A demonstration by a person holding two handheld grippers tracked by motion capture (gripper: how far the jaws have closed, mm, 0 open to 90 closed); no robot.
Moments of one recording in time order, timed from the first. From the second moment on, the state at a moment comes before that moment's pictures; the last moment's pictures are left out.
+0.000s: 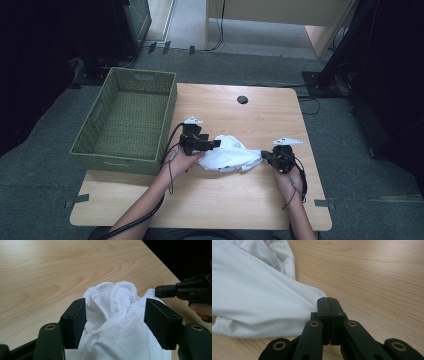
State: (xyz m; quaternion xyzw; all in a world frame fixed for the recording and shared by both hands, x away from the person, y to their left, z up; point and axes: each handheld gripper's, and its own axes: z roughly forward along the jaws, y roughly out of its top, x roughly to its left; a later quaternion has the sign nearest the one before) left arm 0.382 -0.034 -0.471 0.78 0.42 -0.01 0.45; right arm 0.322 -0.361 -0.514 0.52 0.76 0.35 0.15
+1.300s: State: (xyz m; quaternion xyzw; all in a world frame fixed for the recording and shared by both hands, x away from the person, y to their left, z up) left arm 0.361 -0.021 -0.469 0.80 0.41 0.05 0.44; right arm 0.324 -0.319 -0.497 0.46 0.77 0.41 0.12
